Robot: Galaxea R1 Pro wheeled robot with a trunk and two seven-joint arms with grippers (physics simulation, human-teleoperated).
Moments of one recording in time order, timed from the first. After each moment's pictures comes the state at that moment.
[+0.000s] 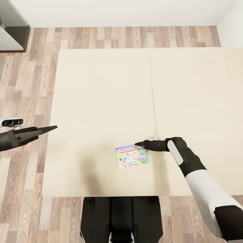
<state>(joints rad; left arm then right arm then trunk) -0.73 0.47 0.34 -1.49 0.42 1.03 -1.55 -0.96 -0.10 0.15 -0.88 -0.45 0.91 0.41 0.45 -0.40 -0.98</state>
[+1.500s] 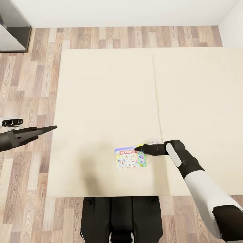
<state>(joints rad) -0.73 0.46 0.34 -1.49 0.42 1.03 -1.55 -0.96 -0.09 0.16 -0.81 -0.44 0.94 0.41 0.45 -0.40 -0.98</state>
